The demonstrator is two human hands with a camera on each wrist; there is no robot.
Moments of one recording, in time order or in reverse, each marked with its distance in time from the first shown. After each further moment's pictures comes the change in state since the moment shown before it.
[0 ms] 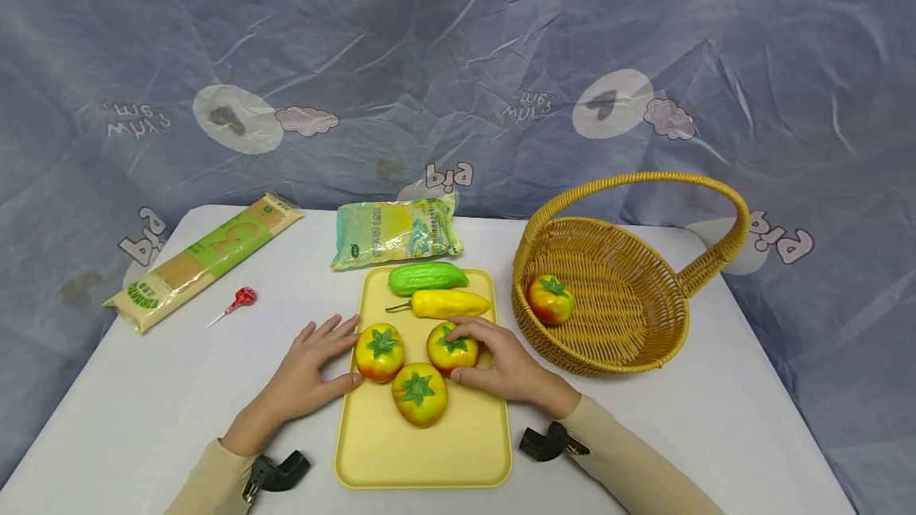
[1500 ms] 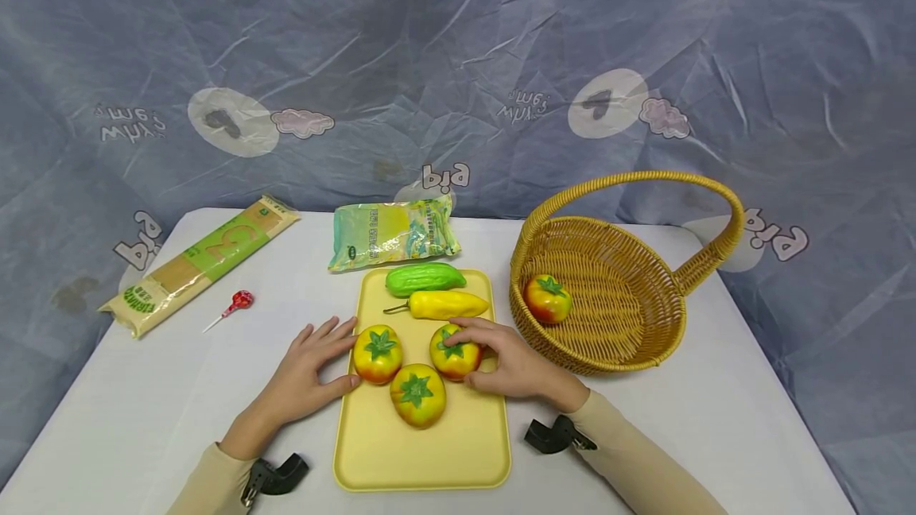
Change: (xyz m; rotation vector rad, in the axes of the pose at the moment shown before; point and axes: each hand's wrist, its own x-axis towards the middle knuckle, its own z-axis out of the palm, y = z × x) left_hand 0.001 0.003 0.000 0.013 -0.004 -0.023; right_hand 0.000 -0.005 -0.018 -0.036 -0.140 0.014
